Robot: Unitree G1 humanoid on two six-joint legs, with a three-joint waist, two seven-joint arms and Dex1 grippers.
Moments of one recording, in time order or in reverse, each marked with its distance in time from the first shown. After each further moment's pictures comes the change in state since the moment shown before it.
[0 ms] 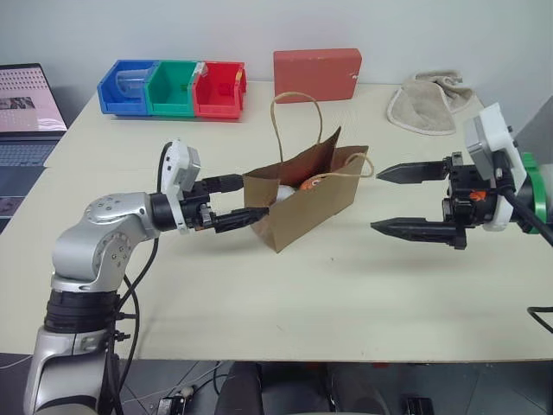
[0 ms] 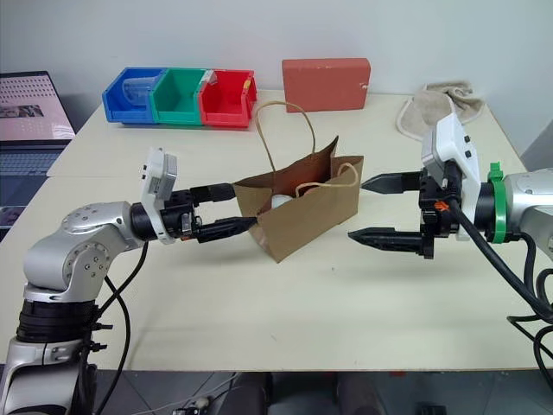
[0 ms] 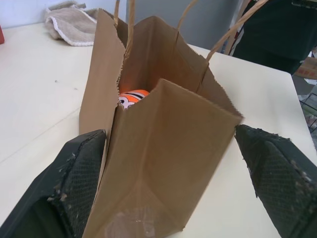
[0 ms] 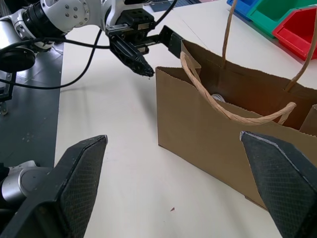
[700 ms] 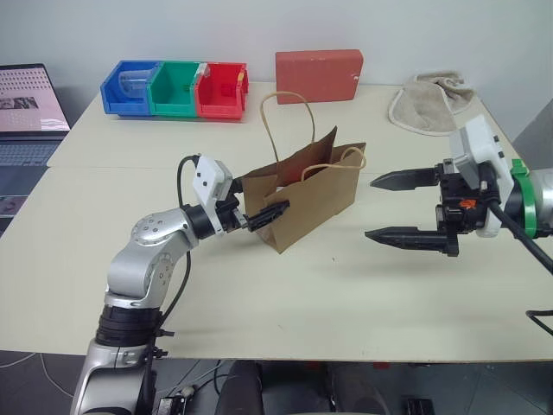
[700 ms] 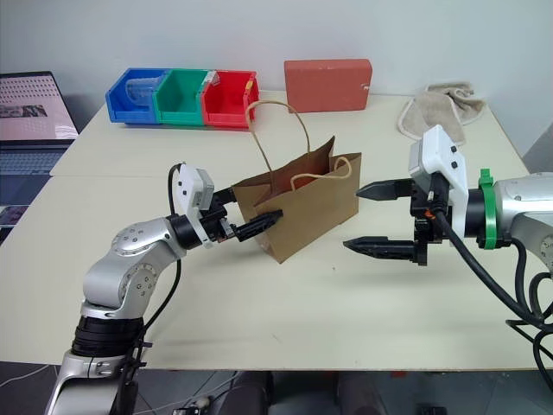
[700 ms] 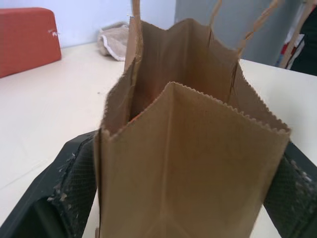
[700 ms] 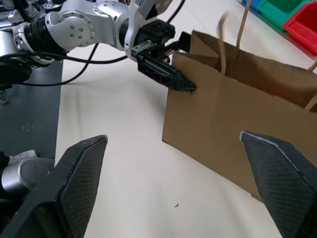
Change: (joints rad) left arm 0.064 -0.220 -0.061 -0.008 0.166 -0.195 0.258; right arm 0.012 -0.004 0.038 -0.041 -0.027 -0.006 -0.022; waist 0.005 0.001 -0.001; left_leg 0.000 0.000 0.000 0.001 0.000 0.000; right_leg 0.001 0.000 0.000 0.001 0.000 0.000
